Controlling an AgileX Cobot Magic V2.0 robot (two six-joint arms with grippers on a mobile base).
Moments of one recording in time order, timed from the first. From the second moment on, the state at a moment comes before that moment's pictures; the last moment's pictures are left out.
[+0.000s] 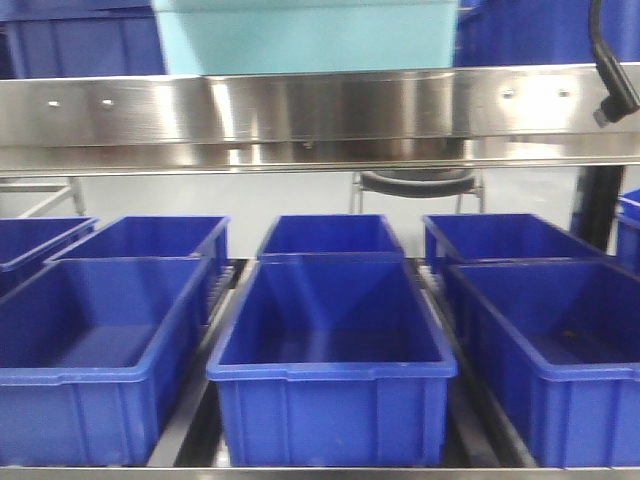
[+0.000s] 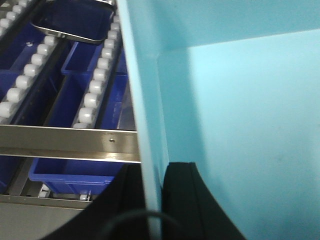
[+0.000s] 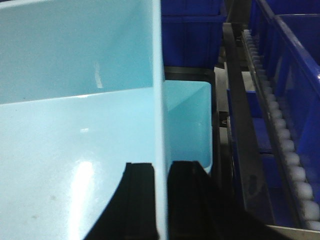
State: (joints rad) left arm -0.51 1.57 -1.98 0.54 1.25 -0.56; right arm 0.42 1.58 -1.94 -0.34 0.89 0.43
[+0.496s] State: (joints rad) left arm -0.51 1.57 -1.98 0.54 1.25 -0.56; right arm 0.42 1.58 -1.94 -0.34 0.89 0.43
